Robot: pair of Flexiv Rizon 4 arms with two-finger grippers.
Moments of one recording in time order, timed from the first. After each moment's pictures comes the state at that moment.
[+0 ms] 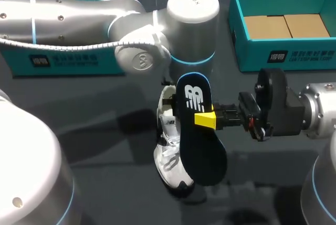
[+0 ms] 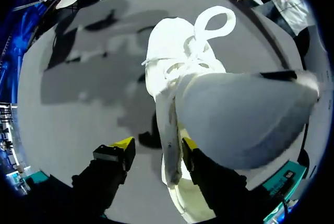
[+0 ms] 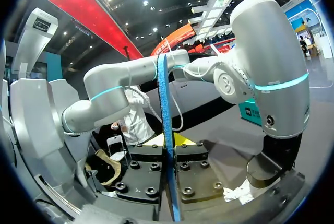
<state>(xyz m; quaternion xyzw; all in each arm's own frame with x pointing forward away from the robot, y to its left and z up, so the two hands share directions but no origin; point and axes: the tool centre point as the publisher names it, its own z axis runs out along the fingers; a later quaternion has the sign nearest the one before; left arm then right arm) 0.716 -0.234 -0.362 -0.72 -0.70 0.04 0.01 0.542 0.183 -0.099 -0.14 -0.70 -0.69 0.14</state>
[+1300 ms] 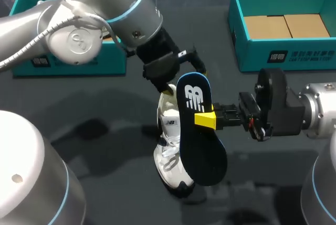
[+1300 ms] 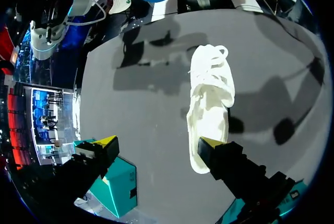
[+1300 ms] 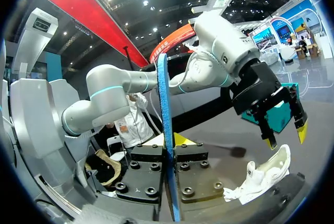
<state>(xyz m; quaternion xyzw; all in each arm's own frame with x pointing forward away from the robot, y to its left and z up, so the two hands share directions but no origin) 0.747 -0.225 -0.228 -0.64 -0.72 0.22 -0.17 0.542 0.183 -0.099 -0.14 -0.70 -0.69 0.14</state>
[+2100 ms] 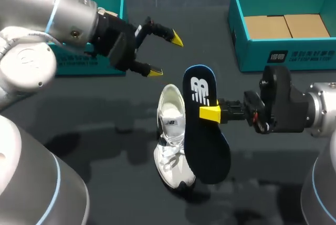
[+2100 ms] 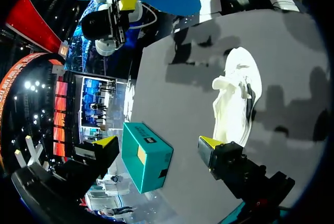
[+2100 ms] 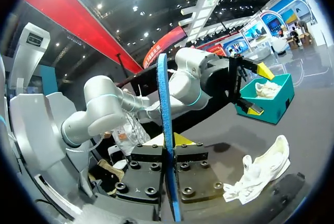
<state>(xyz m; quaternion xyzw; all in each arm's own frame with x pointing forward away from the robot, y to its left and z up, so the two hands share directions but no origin) 0.767 -0.178 -0.157 -0.54 -0.69 0.36 -0.34 0.561 0.167 -0.102 -0.19 -0.68 -0.69 0.17</state>
